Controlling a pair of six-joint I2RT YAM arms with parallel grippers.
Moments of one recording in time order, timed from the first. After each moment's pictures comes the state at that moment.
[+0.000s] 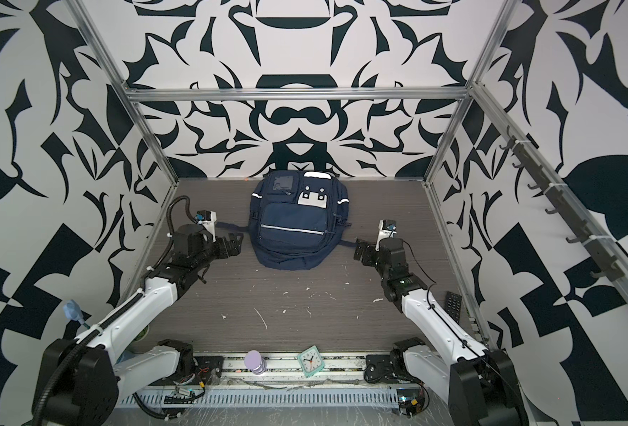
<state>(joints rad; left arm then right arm) -0.25 1.07 0.60 -0.02 0.04 -0.29 0.23 1.02 0.50 0.03 0.09 0.33</state>
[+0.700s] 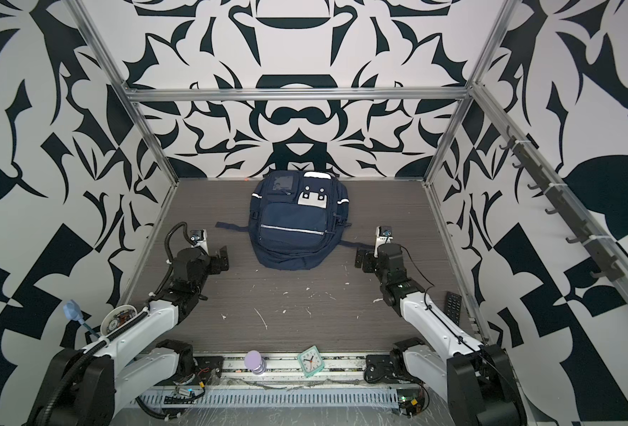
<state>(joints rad) -0.24 1.07 0.32 0.30 -0.26 -0.09 0.23 1.03 0.43 0.07 0.15 0.22</state>
